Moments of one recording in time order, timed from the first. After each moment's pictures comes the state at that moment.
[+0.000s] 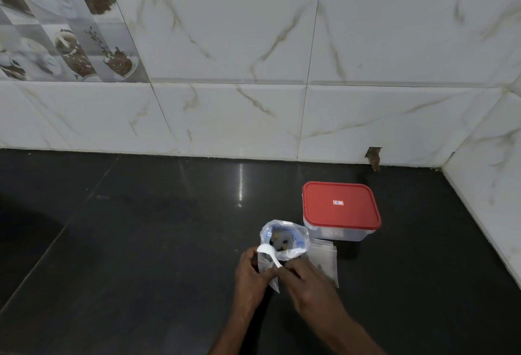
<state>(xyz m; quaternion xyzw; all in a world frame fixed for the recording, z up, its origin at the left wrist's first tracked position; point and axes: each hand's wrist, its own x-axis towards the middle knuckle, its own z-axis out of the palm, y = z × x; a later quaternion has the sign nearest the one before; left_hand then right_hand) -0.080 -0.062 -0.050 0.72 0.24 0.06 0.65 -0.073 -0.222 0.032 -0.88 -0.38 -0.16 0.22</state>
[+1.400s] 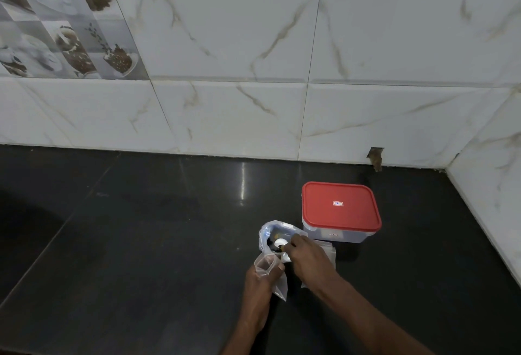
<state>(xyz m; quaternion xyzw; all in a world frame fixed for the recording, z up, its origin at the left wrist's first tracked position) -0.080 -0.092 -0.047 0.59 0.21 0.00 0.78 -0.005 -0.209 0.023 -0.93 -0.34 0.01 0.10</state>
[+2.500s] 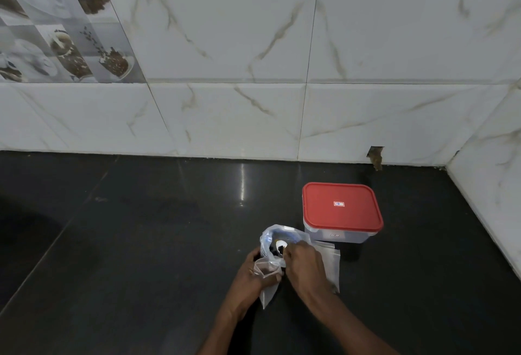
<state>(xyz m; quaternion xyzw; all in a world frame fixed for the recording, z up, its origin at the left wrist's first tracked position) -0.076 -0.049 -0.044 0.67 0.18 -0.08 0.71 -0.014 -0.184 0.012 -0.97 -0.13 0.08 0.20</state>
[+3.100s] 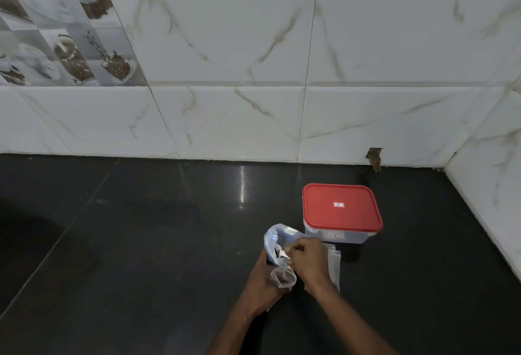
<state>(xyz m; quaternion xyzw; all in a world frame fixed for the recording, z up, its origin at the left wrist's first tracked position) -0.069 -0.069 -0.031 0.78 0.10 -0.10 0.62 -0.003 -0.187 0.010 -0.87 0.06 0.10 0.47</state>
